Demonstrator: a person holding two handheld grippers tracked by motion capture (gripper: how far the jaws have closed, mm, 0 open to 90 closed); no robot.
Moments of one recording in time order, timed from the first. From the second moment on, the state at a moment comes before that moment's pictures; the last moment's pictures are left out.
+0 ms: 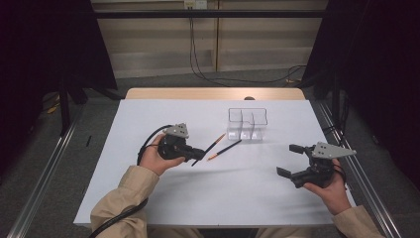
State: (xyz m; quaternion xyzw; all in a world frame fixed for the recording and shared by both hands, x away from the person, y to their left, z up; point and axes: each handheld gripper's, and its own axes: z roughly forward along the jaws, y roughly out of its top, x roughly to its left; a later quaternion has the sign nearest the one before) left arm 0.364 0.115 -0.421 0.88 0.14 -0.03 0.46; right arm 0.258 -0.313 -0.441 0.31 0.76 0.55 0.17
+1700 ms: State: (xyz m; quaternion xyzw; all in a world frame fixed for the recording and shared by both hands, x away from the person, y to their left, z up) left arm 0.351 0.083 -0.431 0.74 0.17 -0.02 0.65; right arm 0.257 -0.314 -0.440 0.32 0.75 0.55 0.18
